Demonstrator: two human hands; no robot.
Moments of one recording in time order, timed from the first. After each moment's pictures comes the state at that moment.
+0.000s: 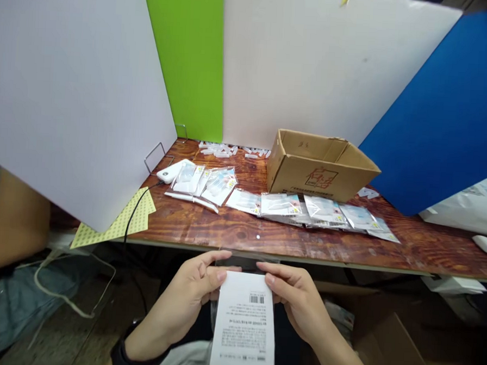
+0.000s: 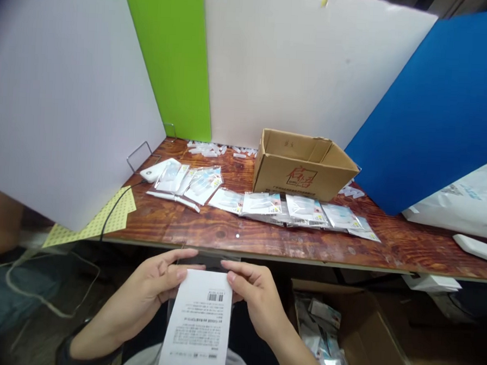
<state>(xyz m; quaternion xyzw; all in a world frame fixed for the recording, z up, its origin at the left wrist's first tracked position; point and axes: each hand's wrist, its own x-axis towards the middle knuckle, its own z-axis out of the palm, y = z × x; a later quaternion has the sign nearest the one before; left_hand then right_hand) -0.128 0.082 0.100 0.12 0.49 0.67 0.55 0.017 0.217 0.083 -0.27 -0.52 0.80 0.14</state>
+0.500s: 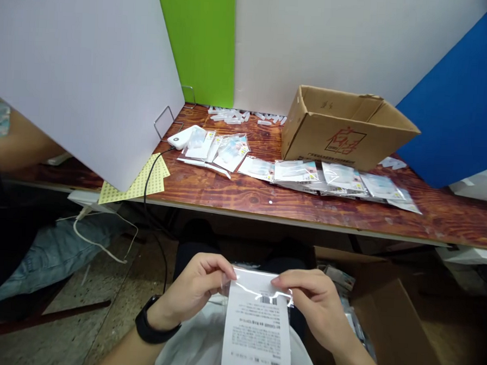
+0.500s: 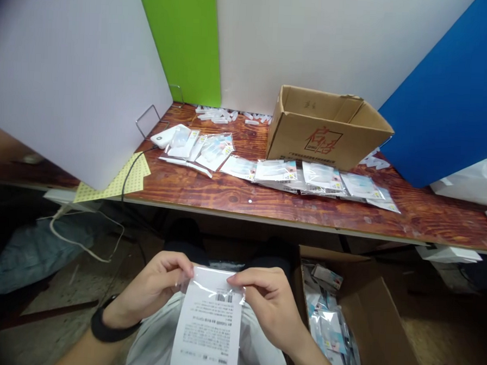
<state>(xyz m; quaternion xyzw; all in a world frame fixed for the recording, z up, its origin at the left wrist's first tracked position) -0.102 0.031 0.052 0.11 0.49 0.66 0.56 0.064 0.171 0.070 -0.20 -0.75 0.59 0.21</state>
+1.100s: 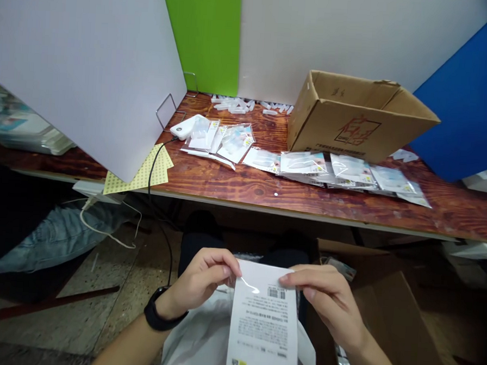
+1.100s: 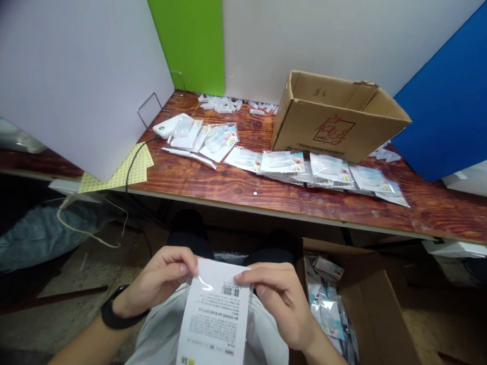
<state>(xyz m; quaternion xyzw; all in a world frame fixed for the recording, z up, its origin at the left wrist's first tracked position) -0.103 0.023 0.050 0.15 0.48 0.66 0.56 0.075 0.174 0.070 -0.13 -0.77 0.59 0.19</state>
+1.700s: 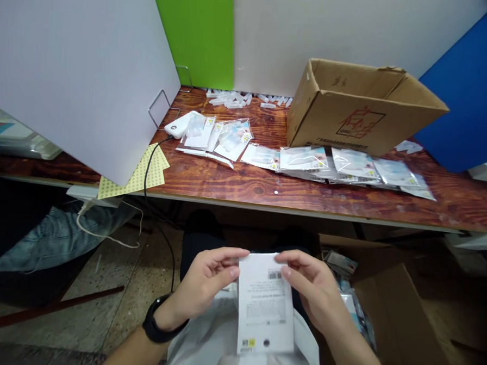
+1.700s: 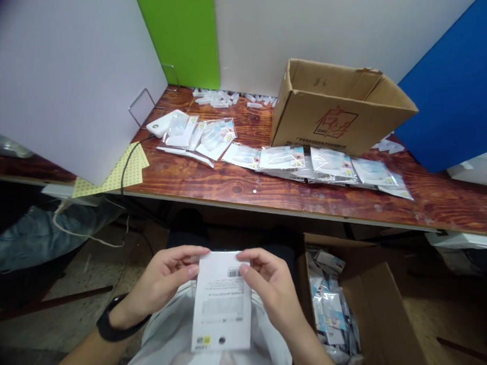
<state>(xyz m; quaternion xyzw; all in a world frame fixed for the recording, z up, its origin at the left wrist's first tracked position) -0.101 0.029 0.047 0.21 0.53 0.63 0.53 0.051 0.161 0.055 -0.34 -0.56 0.75 0.13</state>
